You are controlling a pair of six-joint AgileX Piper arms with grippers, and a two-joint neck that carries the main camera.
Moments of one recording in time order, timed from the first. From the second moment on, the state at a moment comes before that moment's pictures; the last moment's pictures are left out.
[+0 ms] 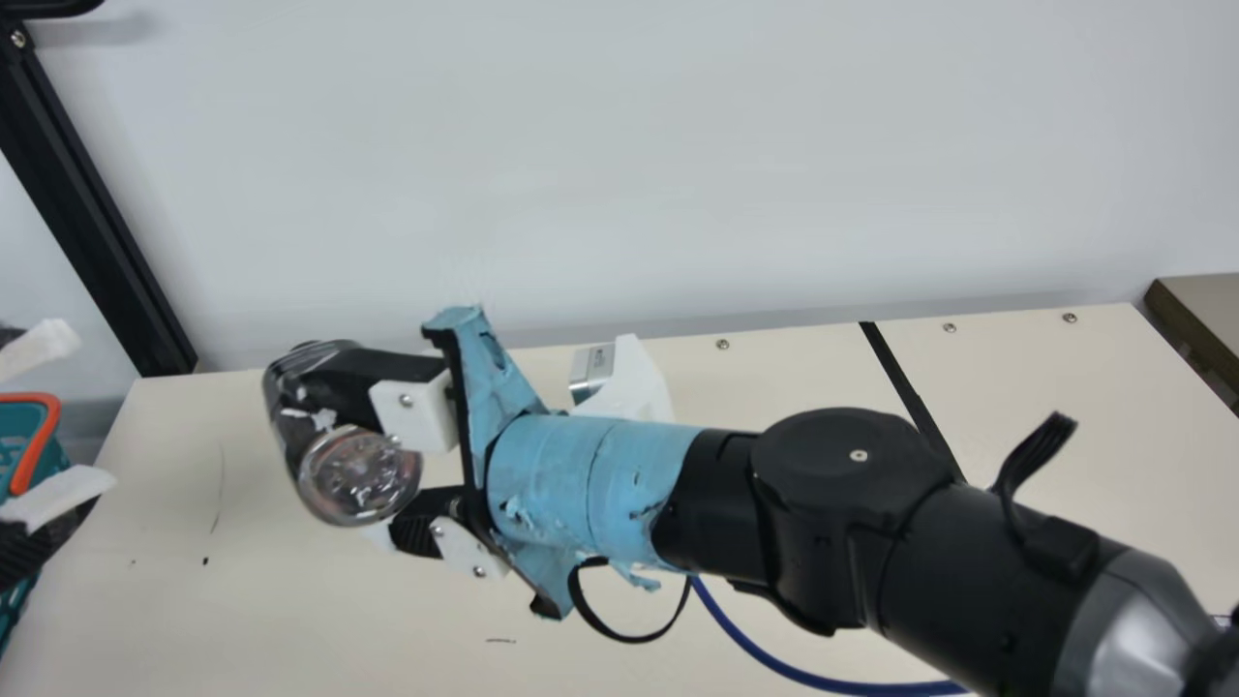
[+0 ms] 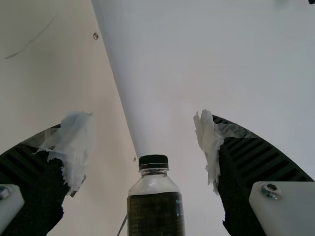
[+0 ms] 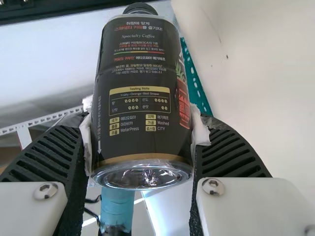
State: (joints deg) left arm 17.7 73.1 -42.4 -87.9 36.5 10.0; right arm 33.1 90.7 -62.9 91.9 25.4 0.0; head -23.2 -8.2
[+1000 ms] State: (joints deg) left arm 17.7 73.1 -42.4 -87.9 36.5 10.0; right arm 39.4 92.2 -55.0 70.1 2.4 9.3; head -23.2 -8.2
